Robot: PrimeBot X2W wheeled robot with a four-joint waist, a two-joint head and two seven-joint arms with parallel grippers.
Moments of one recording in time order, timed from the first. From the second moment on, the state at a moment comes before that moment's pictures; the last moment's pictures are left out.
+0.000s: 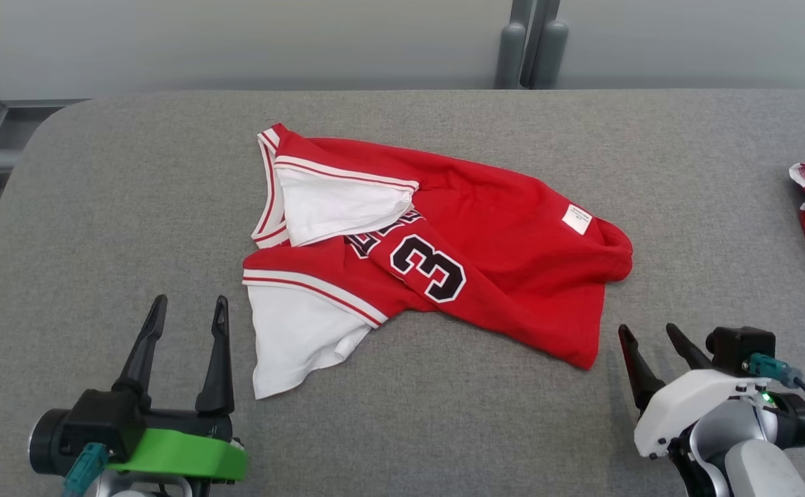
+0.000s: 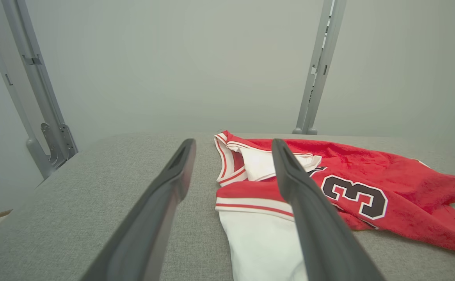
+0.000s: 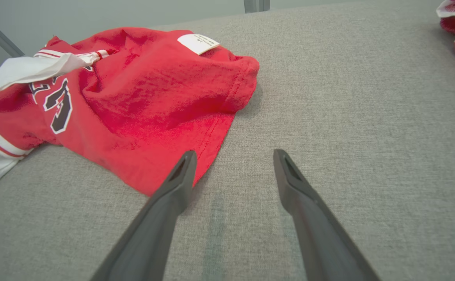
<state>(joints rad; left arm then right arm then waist) -0.03 0.30 -0.30 -0.01 -0.42 0.10 -0.26 -0.08 -0.07 -0.02 0.24 0.22 0.13 0.08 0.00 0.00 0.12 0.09</state>
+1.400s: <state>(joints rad) -0.03 0.09 -0.15 0.09 -0.21 -0.12 -0.26 -0.42 -0.17 -0.07 0.13 0.28 0.13 0.52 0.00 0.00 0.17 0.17</state>
